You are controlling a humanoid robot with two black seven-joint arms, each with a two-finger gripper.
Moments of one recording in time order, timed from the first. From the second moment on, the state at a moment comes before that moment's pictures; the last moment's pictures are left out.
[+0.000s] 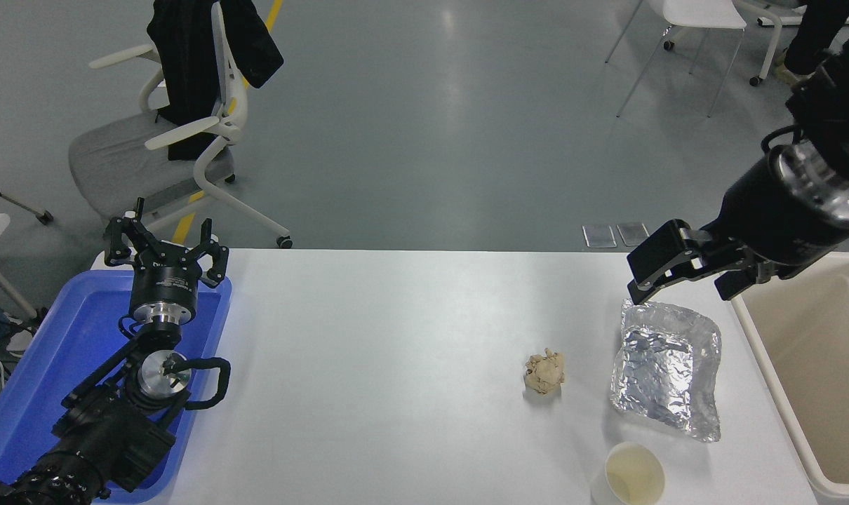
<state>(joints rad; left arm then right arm) -0.54 0.16 -1.09 -0.55 0.03 -0.40 -0.56 2.63 -0.35 -1.46 1.71 -0.26 0.76 0.19</state>
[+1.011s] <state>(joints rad) -0.54 0.16 -1.09 -0.55 0.03 -0.40 -0.56 2.21 -0.57 -1.46 1.74 -0.44 0.55 0.19</state>
